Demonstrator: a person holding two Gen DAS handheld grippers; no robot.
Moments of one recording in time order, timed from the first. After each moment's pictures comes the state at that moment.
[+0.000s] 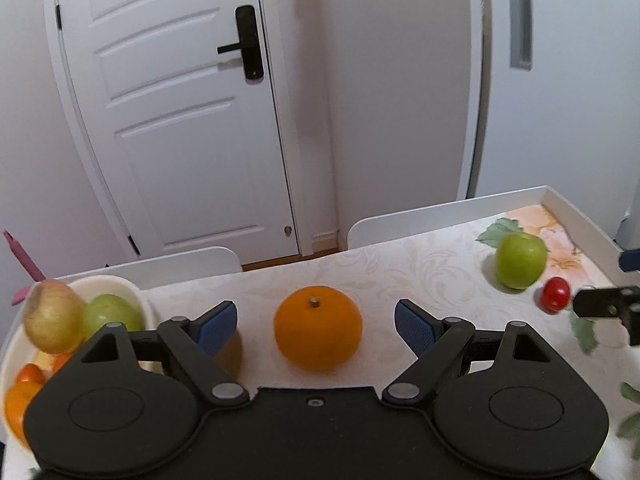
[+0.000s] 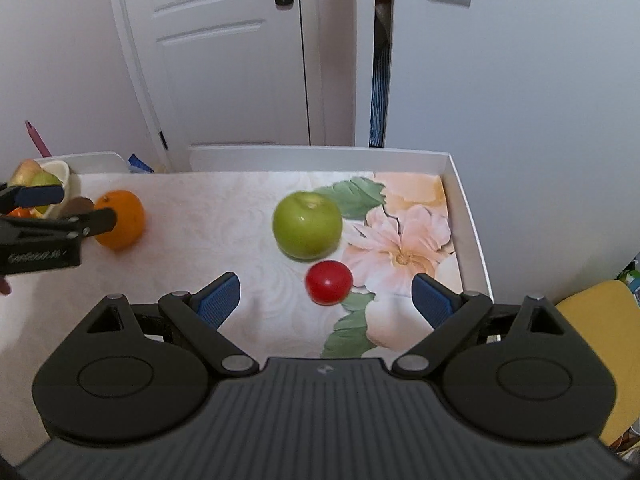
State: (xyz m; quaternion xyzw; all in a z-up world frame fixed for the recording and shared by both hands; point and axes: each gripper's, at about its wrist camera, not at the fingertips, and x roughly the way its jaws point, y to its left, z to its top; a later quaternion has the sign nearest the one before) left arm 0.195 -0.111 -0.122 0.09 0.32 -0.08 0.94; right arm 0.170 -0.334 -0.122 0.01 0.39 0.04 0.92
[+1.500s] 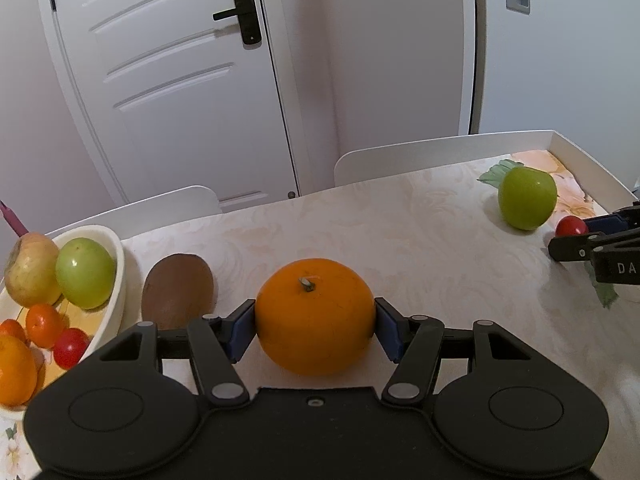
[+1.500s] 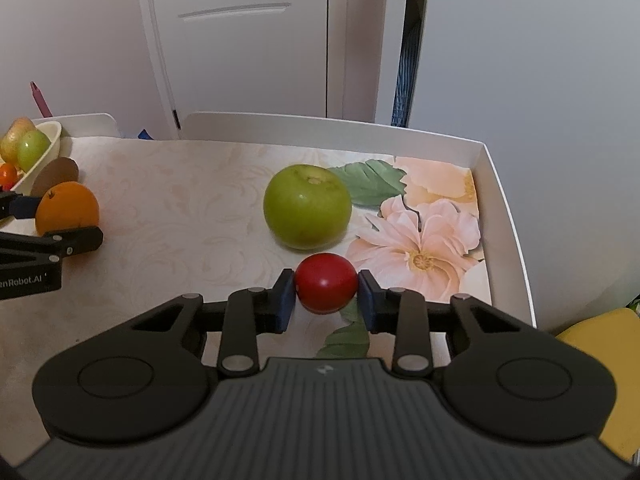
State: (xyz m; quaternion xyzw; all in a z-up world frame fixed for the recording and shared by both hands) left arm 0.183 -0.127 -0.155 0.10 0.36 -0.06 0.92; right arm 0.187 -0.329 -0.151 -0.03 0.38 0.08 0.92
